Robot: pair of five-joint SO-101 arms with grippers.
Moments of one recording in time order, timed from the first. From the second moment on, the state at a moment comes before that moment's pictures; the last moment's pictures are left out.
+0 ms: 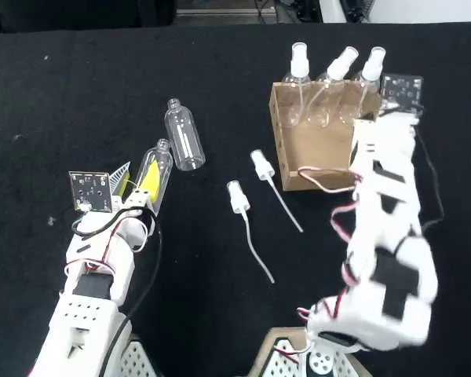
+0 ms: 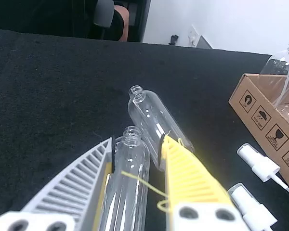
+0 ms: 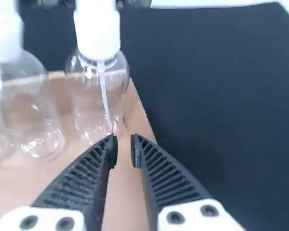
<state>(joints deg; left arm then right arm) 1.7 -70.0 96.1 -4.4 6.6 20.7 -2.3 43.7 -5.4 12.1</state>
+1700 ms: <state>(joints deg) -5.8 -69.9 94.3 -1.6 6.6 -25.9 -35.1 57.8 34.9 -2.3</state>
